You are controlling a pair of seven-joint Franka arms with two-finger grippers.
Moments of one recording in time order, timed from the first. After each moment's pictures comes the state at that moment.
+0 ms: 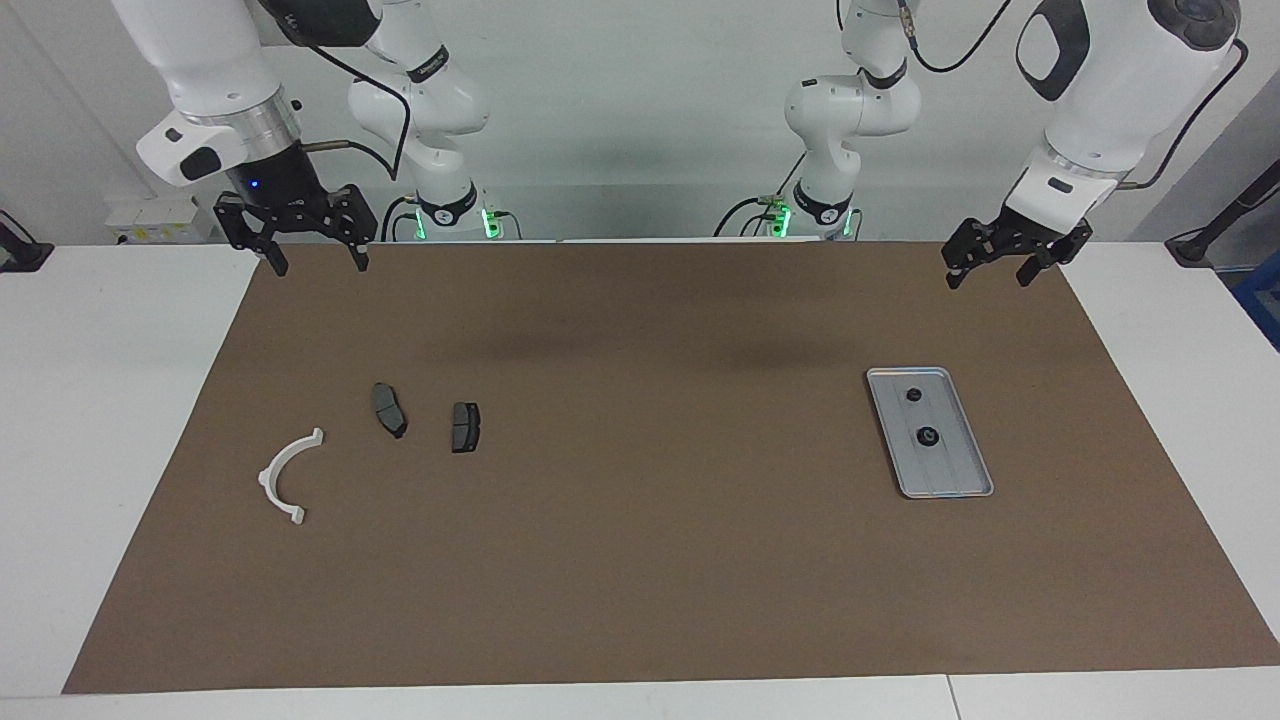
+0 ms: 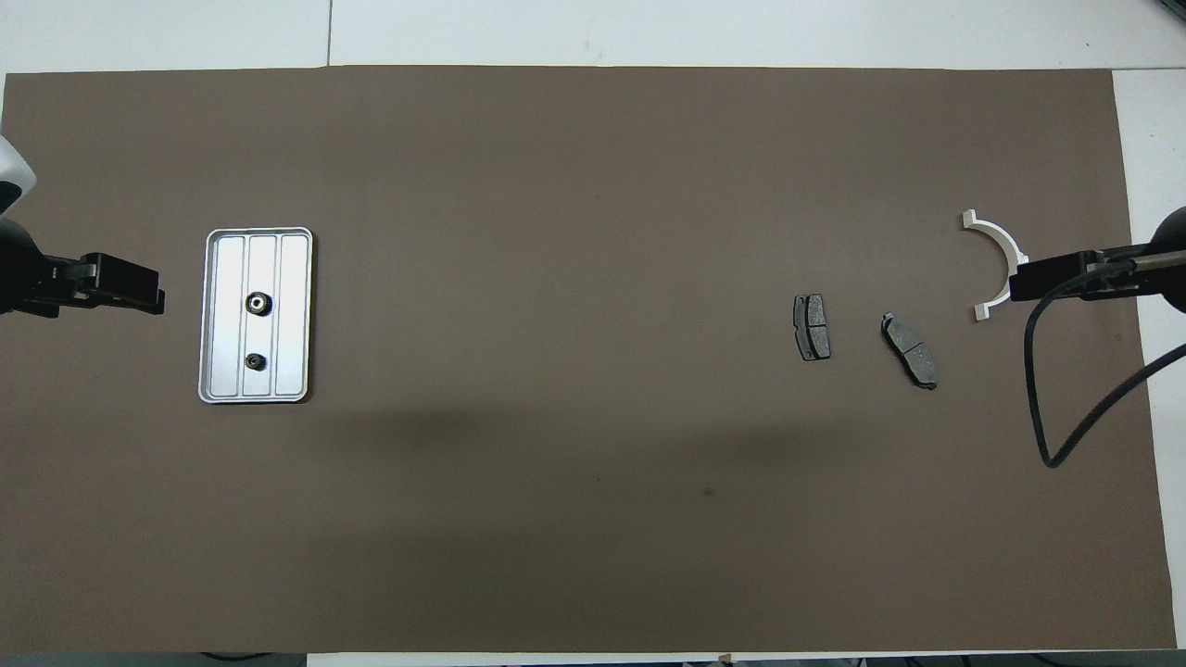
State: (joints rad) left arm -0.06 -0.02 0.01 -1.64 0.01 1.59 -0.01; right arm -0.03 -0.09 0.04 -1.68 0.02 1.65 -0.03
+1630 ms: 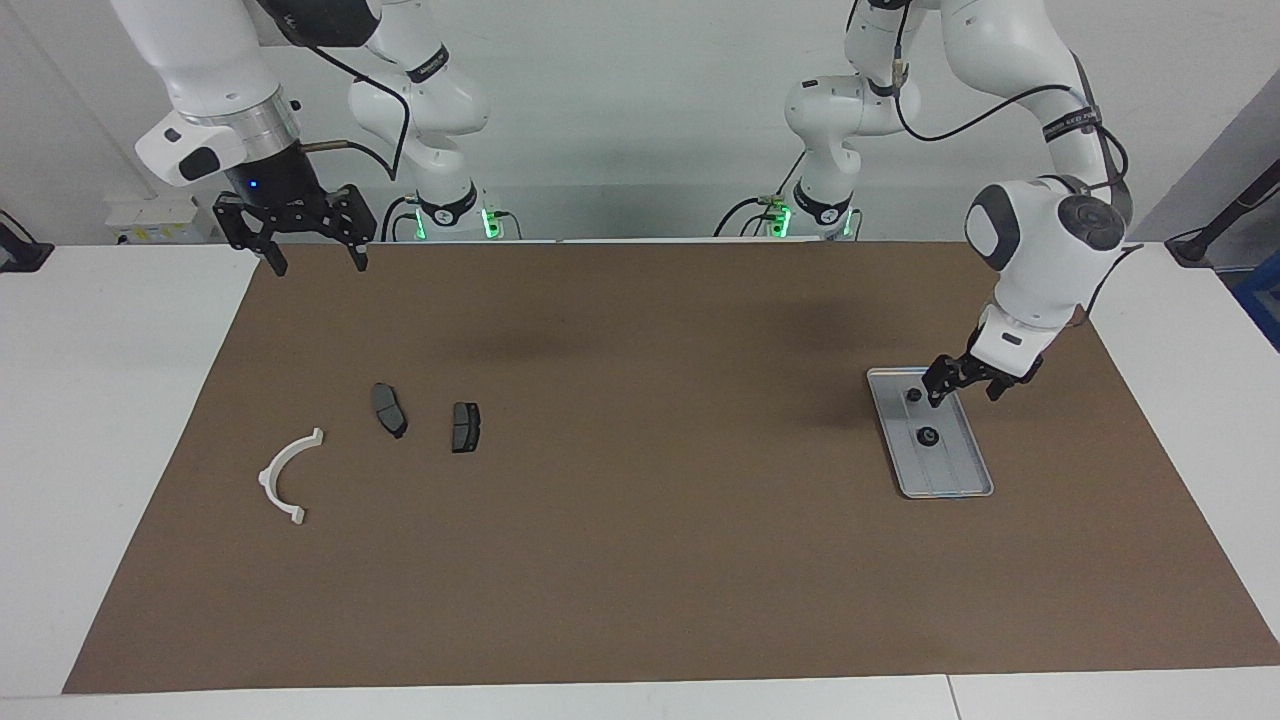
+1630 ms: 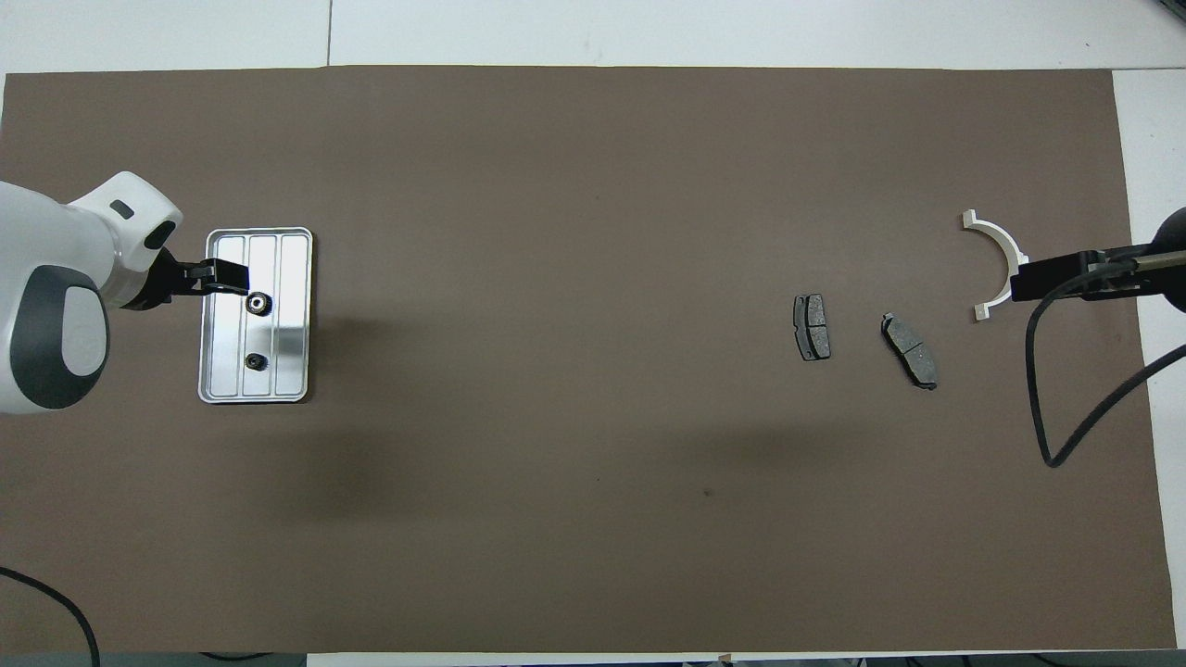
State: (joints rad) left arm -0.03 0.19 0.04 -2.00 0.01 2.24 -0.02; right arm -0.03 -0.09 0.04 -1.68 0.02 1.65 -0.03
